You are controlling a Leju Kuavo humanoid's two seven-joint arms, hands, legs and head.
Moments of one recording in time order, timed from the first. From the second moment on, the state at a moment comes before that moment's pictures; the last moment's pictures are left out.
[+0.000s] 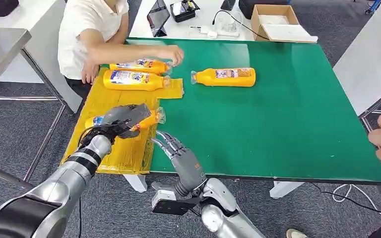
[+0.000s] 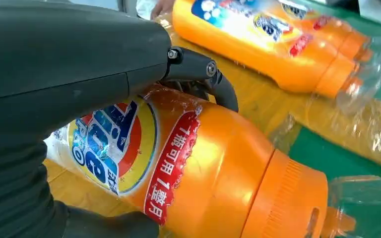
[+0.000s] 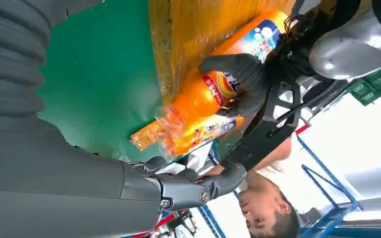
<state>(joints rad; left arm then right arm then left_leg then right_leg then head) -0.74 -0.05 -0.28 -0.51 -0.90 0.01 0.00 -0.31 0.14 0.77 -1.09 0.78 -0.29 -0.47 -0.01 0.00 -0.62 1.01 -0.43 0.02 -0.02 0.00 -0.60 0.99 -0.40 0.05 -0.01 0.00</state>
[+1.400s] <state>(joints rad) -0.25 0.08 -0.19 -1.24 -0.13 -0.27 -0.32 -0.24 0.12 0.77 -1.06 0.64 -0.32 -0.61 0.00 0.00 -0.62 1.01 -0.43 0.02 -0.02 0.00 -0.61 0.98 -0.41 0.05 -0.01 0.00</state>
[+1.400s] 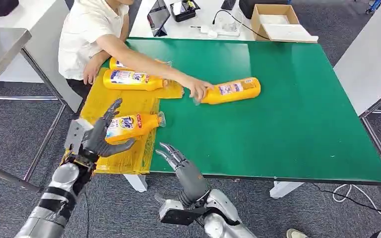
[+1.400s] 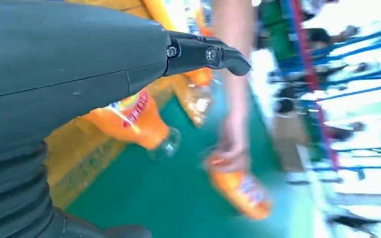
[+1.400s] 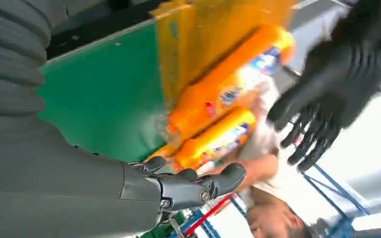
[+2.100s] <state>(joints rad) 0.12 0.08 -0.18 -1.66 -0.05 -0.20 -0.37 -0.03 0.03 0.47 -1.58 0.28 -0.43 -0.70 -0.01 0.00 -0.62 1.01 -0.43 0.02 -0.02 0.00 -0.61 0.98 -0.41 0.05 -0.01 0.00</state>
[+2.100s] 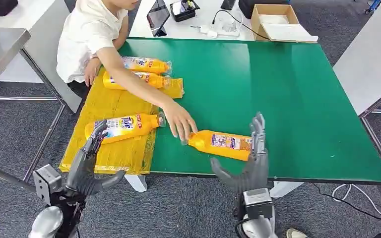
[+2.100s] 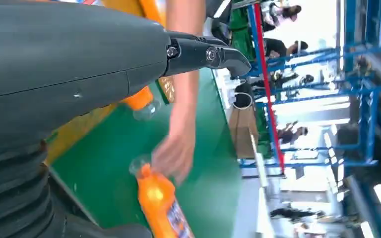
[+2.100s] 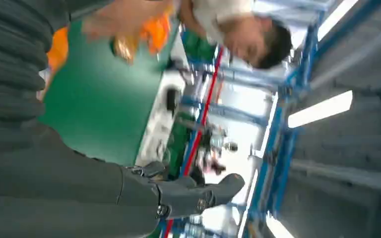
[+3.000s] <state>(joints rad) 0.18 0.00 -0.27 -1.71 0.09 -0.09 -0.28 -0.07 0.03 0.14 -1.35 0.78 -0.65 -0.47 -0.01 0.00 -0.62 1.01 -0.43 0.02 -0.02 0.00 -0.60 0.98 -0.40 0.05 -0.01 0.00</state>
